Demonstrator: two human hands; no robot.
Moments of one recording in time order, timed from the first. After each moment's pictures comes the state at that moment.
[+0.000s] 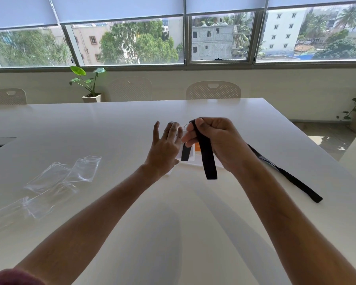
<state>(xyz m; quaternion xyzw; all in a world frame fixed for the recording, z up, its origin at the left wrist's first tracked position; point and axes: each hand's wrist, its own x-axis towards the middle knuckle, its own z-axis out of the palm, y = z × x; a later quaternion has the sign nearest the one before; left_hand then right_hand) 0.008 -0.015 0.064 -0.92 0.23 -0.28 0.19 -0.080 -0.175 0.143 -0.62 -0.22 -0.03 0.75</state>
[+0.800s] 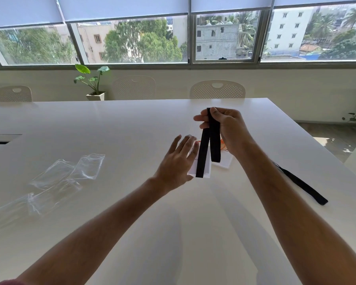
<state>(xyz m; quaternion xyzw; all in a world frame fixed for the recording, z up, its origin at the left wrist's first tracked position) -0.021 -0.024 0.045 -0.90 0.34 -0.27 0.08 -0.017 -0.198 0.131 -0.65 -0.12 -0.09 0.74</state>
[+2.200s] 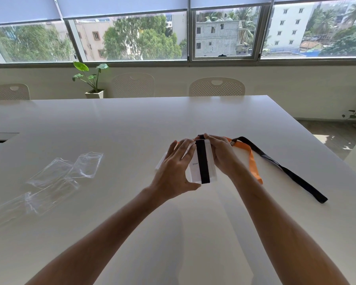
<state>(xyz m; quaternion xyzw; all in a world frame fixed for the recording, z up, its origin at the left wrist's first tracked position) -0.049 -0.021 0.043 -0.90 0.33 -0.24 -0.15 0.003 -0.201 0.045 -0.62 -0.08 0.01 0.78</state>
